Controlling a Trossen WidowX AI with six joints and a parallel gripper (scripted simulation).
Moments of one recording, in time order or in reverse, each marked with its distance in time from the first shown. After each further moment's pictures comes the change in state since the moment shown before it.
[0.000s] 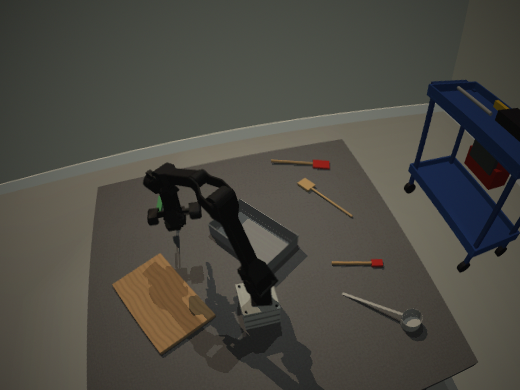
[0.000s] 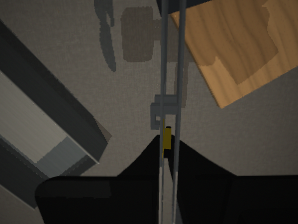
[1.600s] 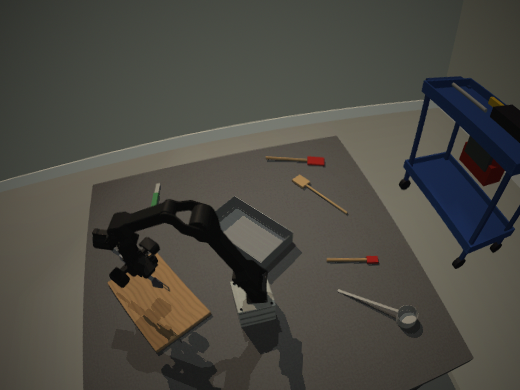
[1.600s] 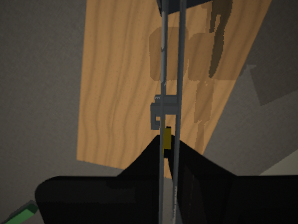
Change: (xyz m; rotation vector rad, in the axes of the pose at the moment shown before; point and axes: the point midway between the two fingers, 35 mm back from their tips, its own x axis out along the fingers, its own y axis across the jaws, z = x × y) arm 0.003 -0.122 0.192 -0.812 0.033 -0.039
